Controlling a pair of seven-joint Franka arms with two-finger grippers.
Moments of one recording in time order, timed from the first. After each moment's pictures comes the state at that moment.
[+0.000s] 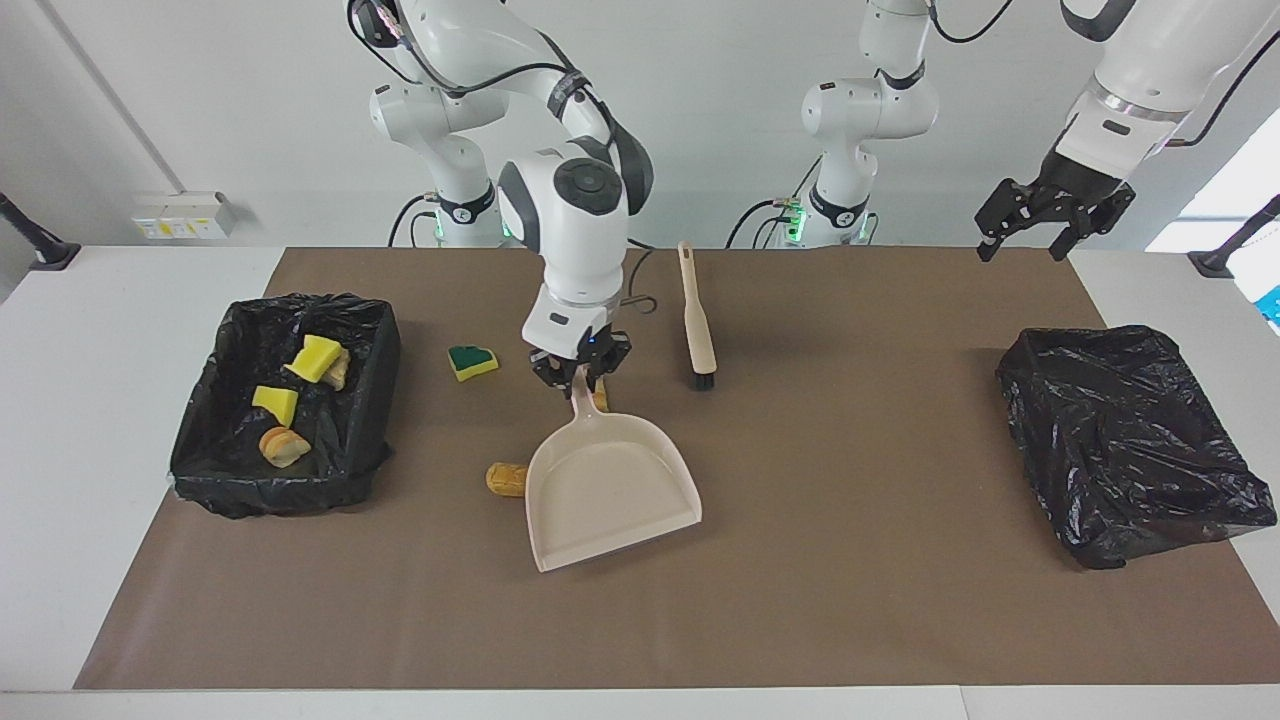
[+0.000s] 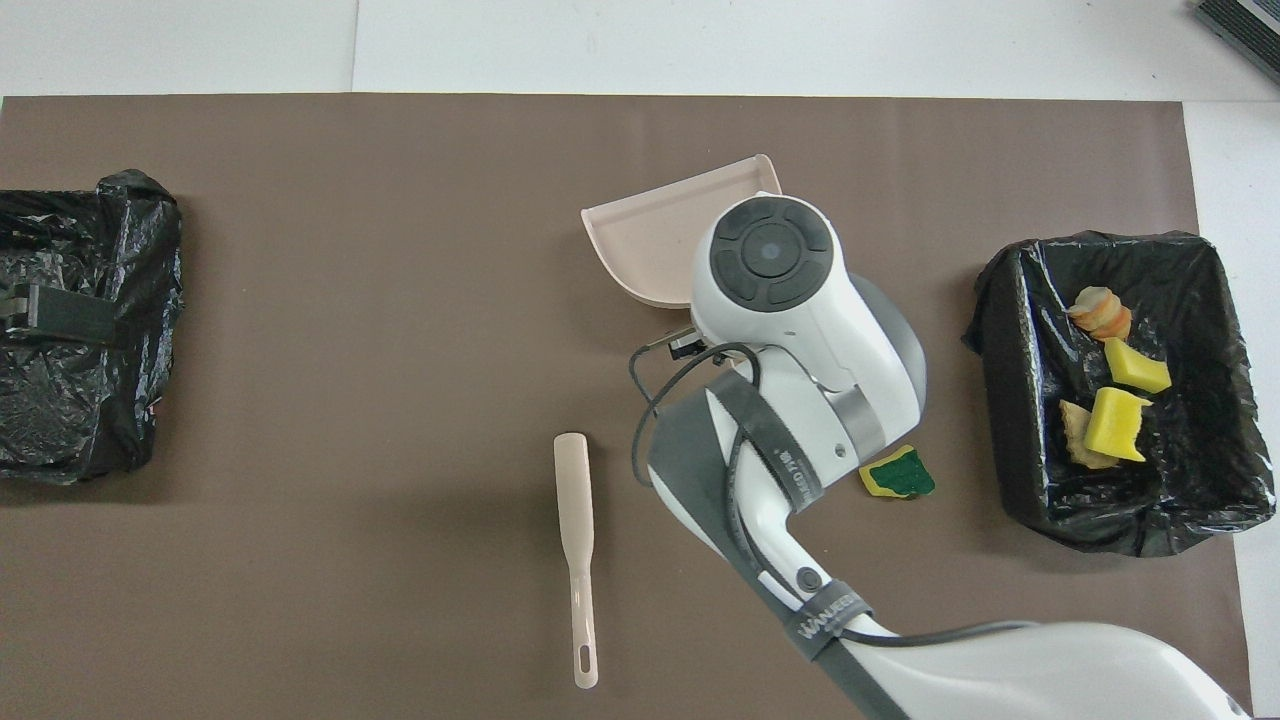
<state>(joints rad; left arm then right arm) -0.03 -0.05 -0.01 -1.57 -0.04 1.55 -0.03 0.43 0.40 0.12 -1.54 -0.16 1.95 0.34</state>
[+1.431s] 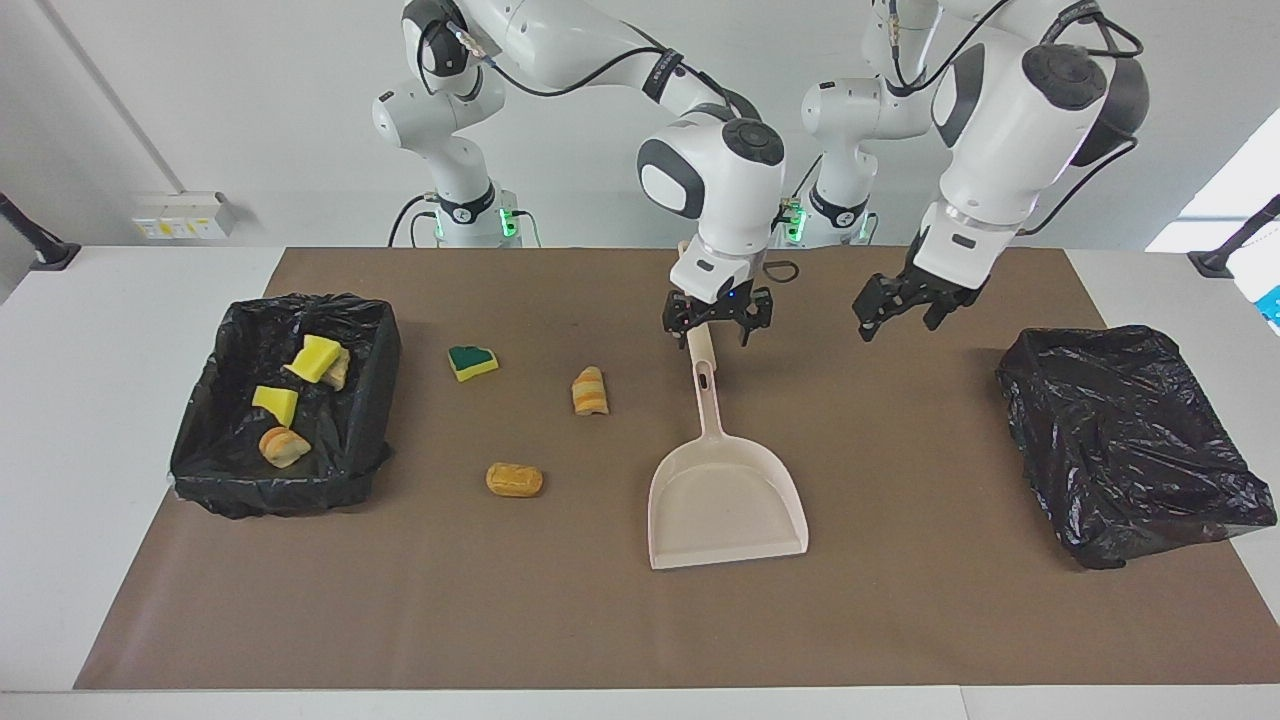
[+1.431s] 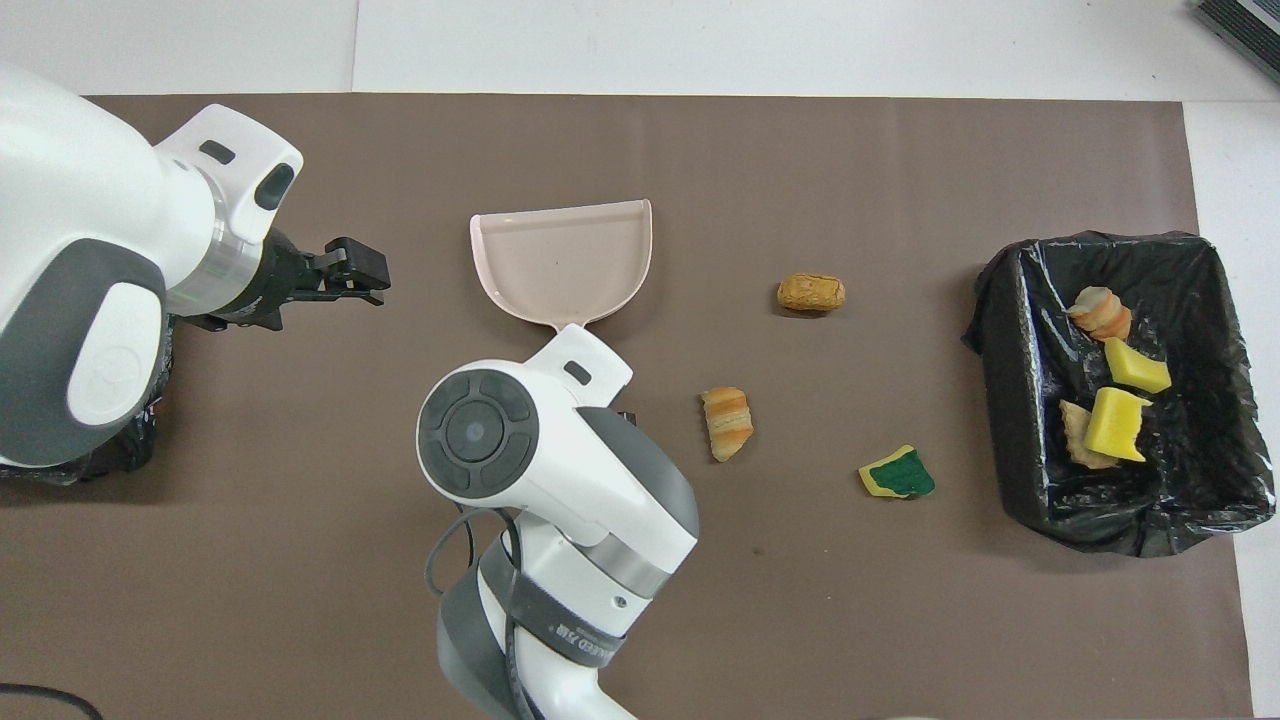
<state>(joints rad) -0.07 0.13 -0.24 -1.63 -0.04 1.79 -0.45 0.66 0.40 0.16 -1.54 -0.13 1.92 0.78</state>
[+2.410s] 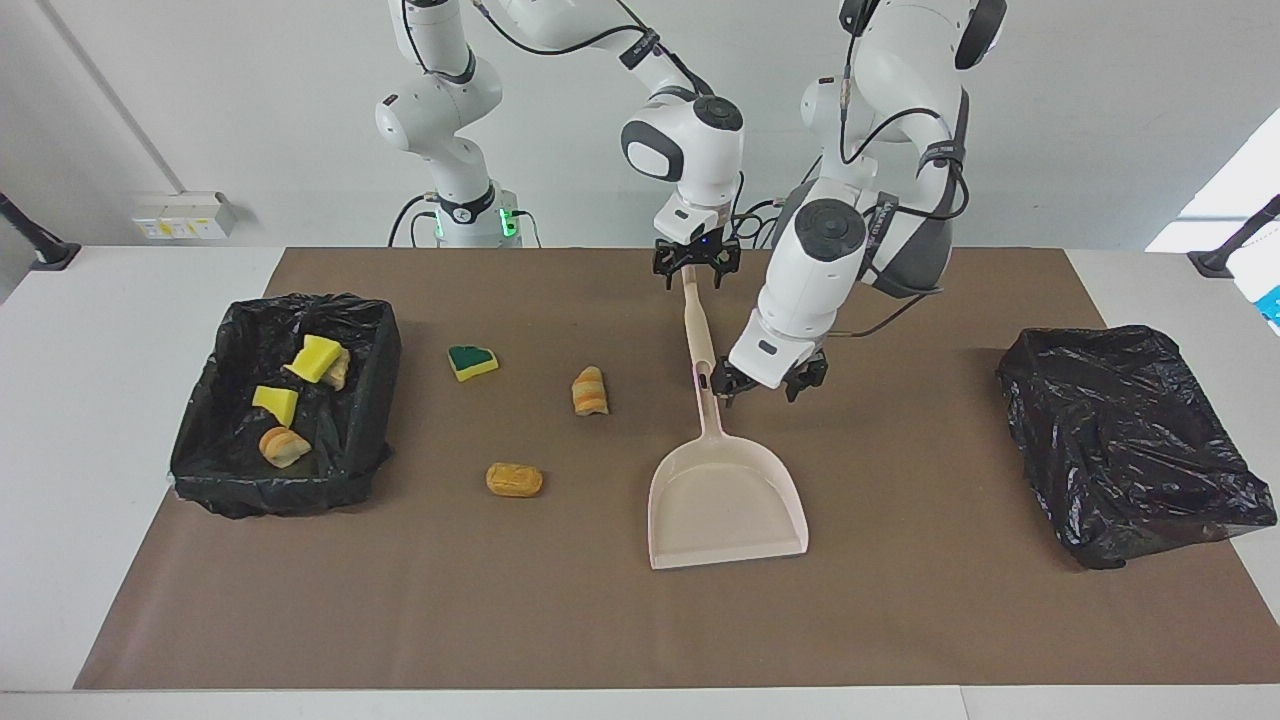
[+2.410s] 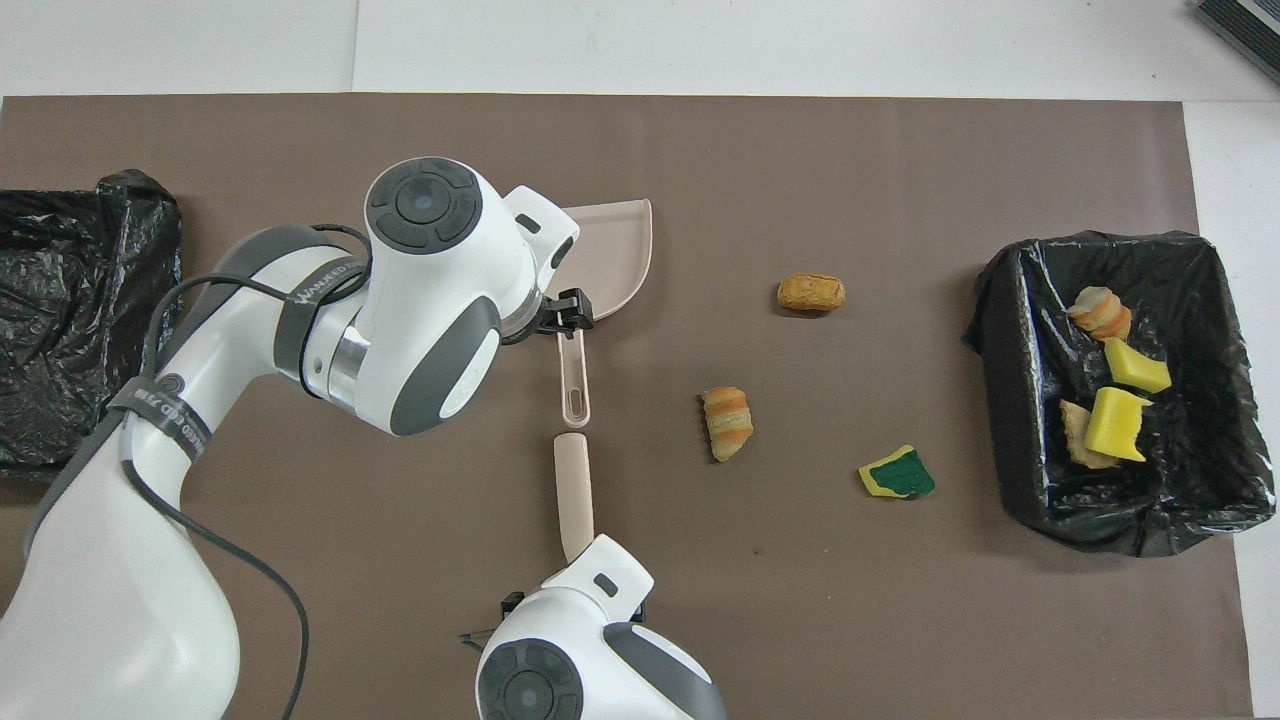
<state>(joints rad) -0.27 0.40 -0.30 -1.61 0.06 1.98 -0.63 0.80 0.15 0.17 -2.12 -0.07 2.26 0.97</state>
